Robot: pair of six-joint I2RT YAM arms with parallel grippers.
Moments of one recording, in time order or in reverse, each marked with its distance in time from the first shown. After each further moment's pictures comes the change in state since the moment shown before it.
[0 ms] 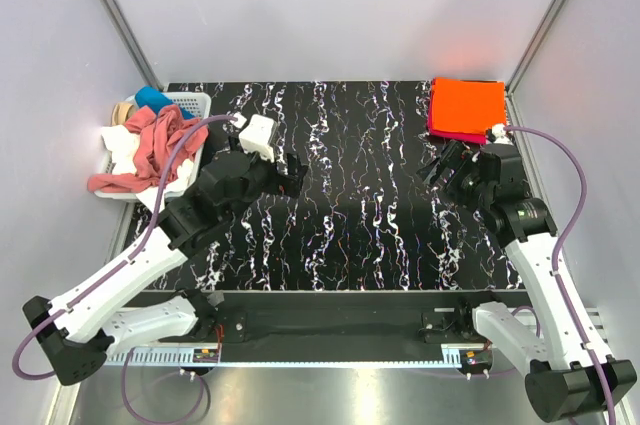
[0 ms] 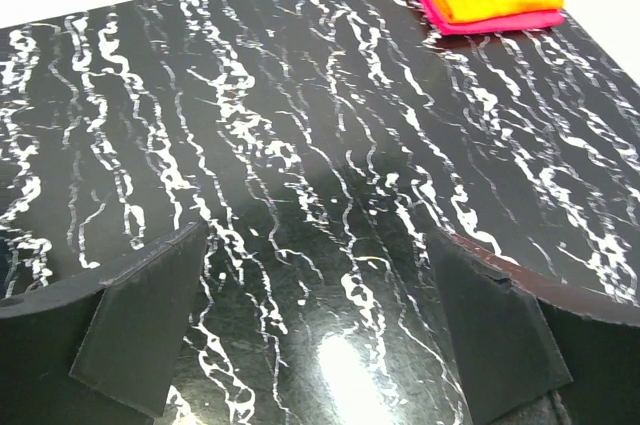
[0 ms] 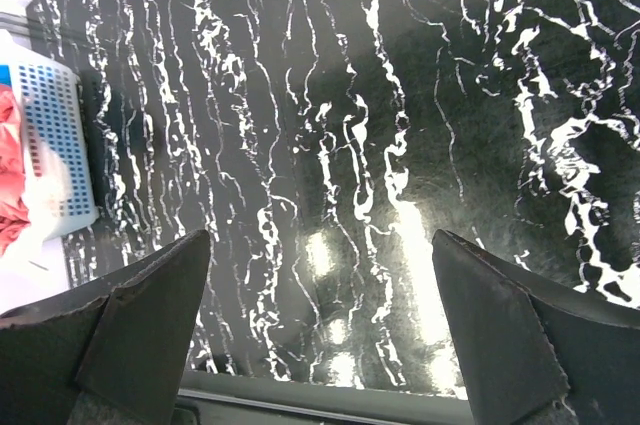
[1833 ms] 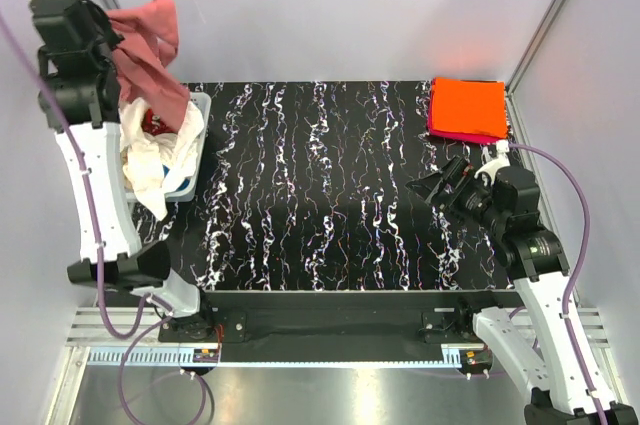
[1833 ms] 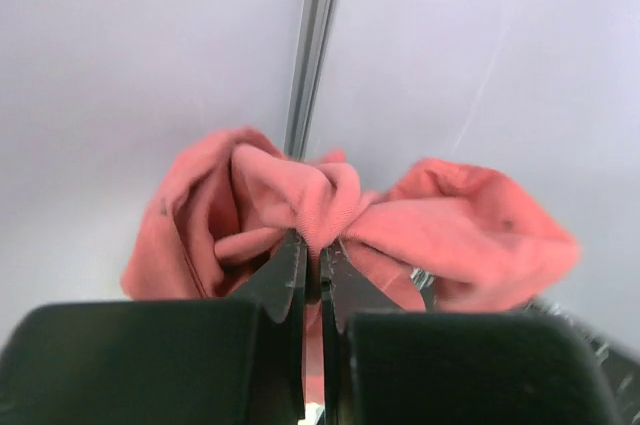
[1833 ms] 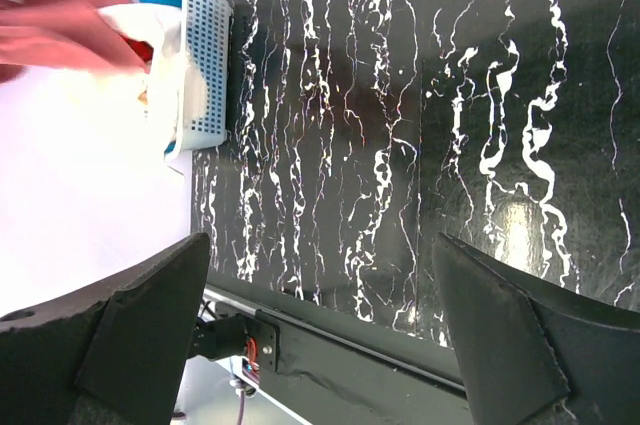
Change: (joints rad) left arm 0.962 0.638 1.202 -0.423 -0.031 -0.014; right arm 0.001 -0.215 -0.084 0.049 -0.283 0.101
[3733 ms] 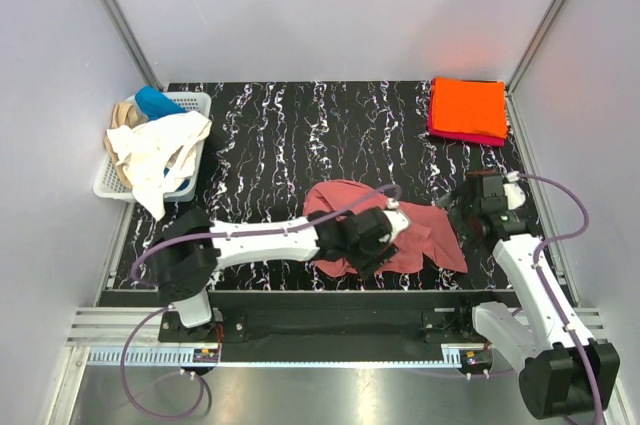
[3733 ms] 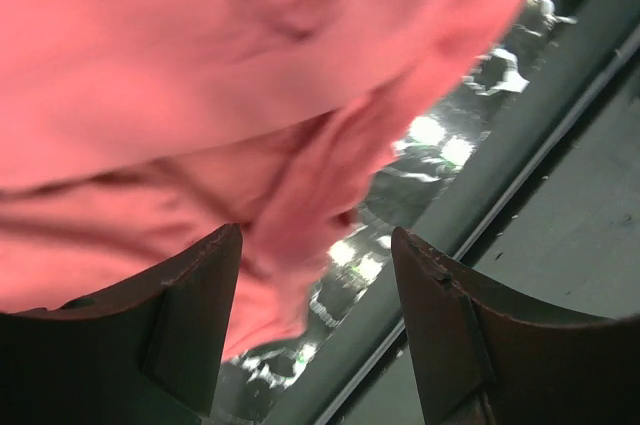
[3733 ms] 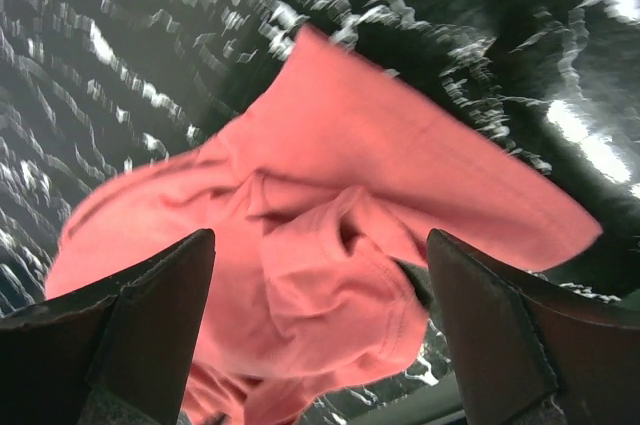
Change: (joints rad) left arm -1.361 0.102 -1.025 0.278 0.256 -0.013; right arm -0.048 0.236 -0.160 -0.136 0.544 0.229
